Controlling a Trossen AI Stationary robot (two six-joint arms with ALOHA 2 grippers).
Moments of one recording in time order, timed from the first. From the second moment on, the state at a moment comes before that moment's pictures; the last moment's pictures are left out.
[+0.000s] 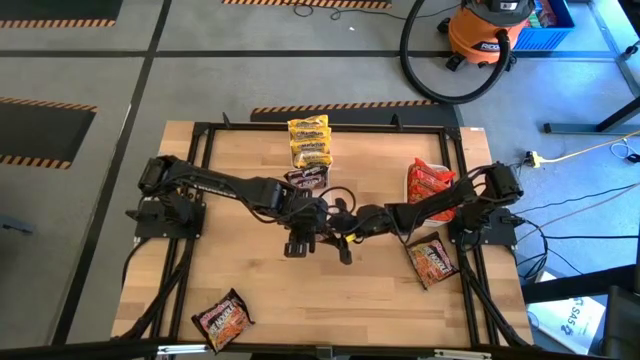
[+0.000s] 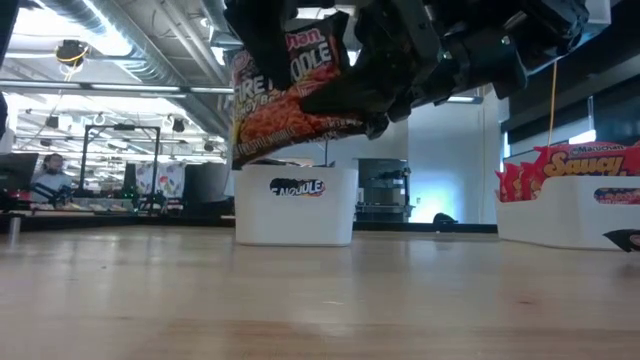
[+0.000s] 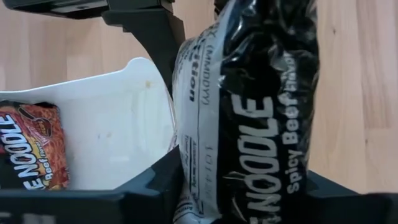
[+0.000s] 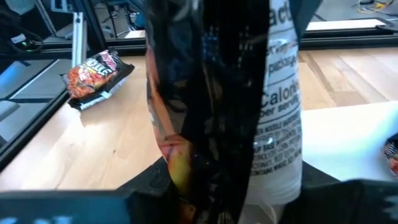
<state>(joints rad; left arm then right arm) -0.14 1.76 1.54 -0.93 -0.04 -0.10 0.17 1.75 0.80 0.66 0.04 0.10</state>
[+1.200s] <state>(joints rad) 0.09 1.75 1.65 -1.13 -0.19 -0.02 0.17 1.38 0.71 -0.12 0.36 0.03</state>
